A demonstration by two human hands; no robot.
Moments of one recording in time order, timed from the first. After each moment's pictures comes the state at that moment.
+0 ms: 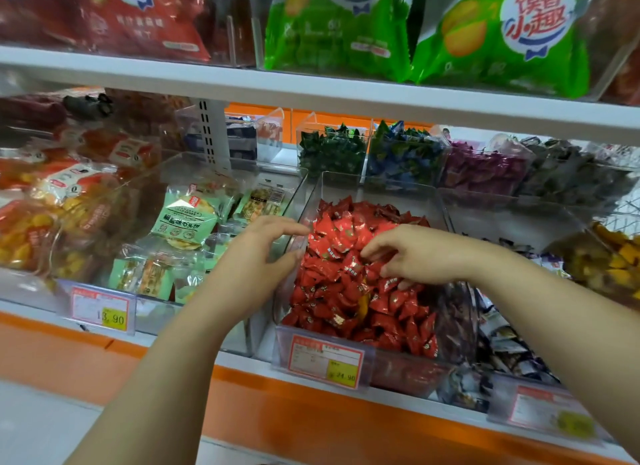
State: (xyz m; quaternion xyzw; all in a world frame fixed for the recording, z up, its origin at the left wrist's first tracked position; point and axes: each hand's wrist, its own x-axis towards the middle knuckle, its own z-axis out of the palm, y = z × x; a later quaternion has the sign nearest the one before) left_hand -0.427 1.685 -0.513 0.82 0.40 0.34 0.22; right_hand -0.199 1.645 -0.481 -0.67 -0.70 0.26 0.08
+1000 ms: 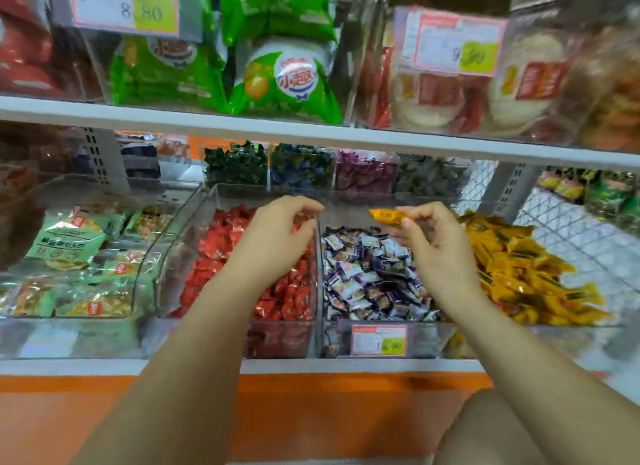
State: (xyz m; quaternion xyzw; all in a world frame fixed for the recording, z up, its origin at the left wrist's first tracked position) left_hand -0.290 1.611 -0.464 0.85 0.29 0.37 0.22; right_hand -0.121 1.486 -0.474 -0.64 -0.49 0.02 0.59
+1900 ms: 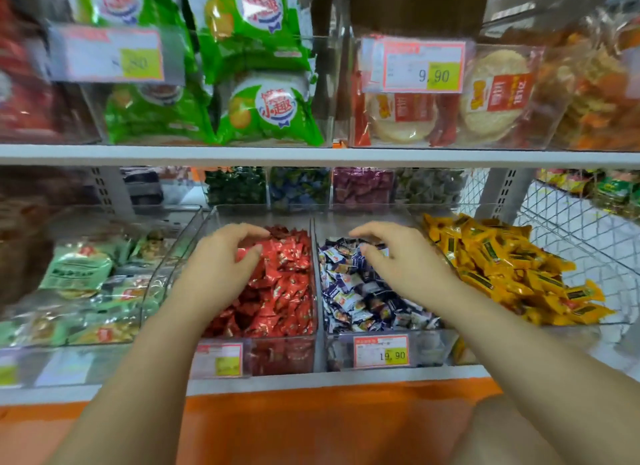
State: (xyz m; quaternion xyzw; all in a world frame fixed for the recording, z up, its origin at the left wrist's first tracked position) left_hand -0.345 1.622 -0.466 0.84 0.38 0.35 0.18; right_hand -0.137 1.497 -0.453 -0.72 -0.62 -0.01 0.31
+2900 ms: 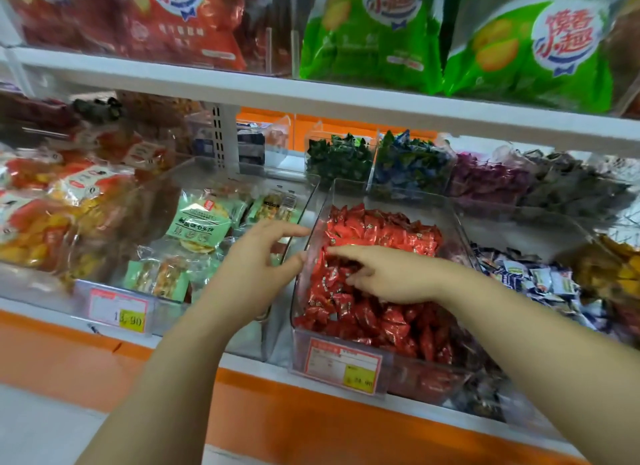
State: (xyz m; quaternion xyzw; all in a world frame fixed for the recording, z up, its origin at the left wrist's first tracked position) left_hand -0.443 1.683 -0.513 0.79 0.41 0.37 0.27; right_hand -0.246 1.653 -0.490 -0.62 -0.75 0.22 0.02
